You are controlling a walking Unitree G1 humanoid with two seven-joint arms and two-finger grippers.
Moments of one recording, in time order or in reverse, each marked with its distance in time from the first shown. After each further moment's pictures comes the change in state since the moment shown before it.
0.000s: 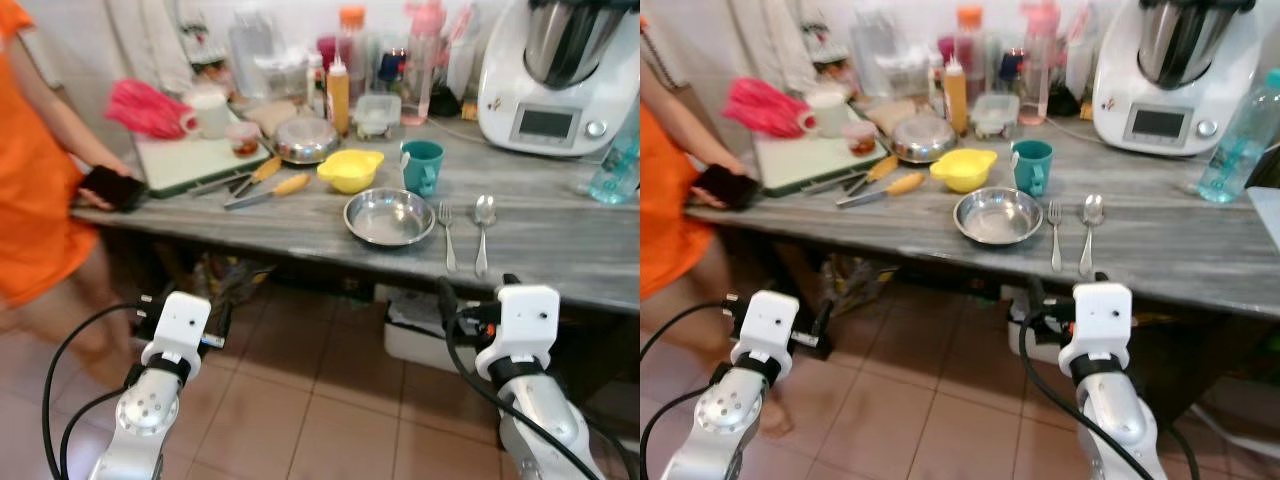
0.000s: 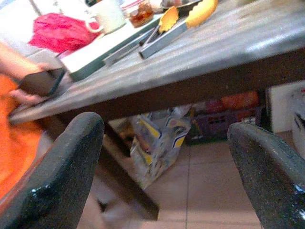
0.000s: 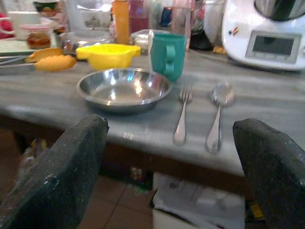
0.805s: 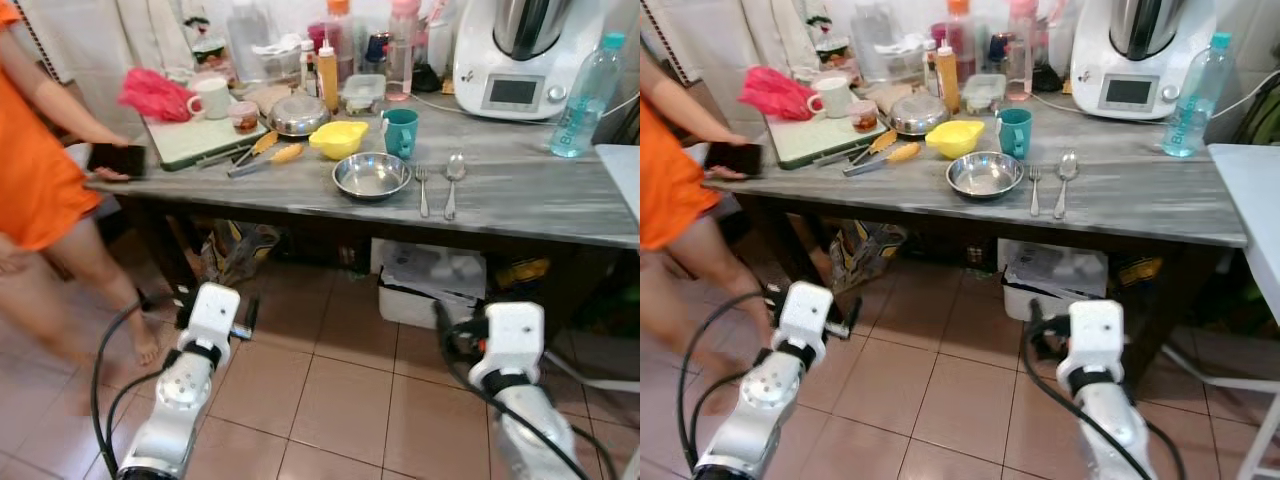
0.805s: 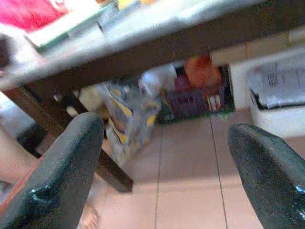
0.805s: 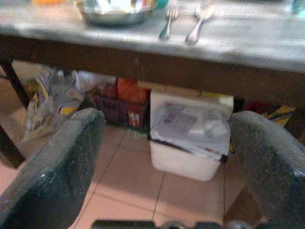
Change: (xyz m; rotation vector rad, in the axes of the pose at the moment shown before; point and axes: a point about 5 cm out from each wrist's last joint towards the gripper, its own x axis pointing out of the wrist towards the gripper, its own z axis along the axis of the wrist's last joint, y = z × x) left arm 0.032 -0.033 -0.018 -0.047 0.063 -0.076; right arm 0.001 -0.004 -0.048 0.015 0.149 0.002
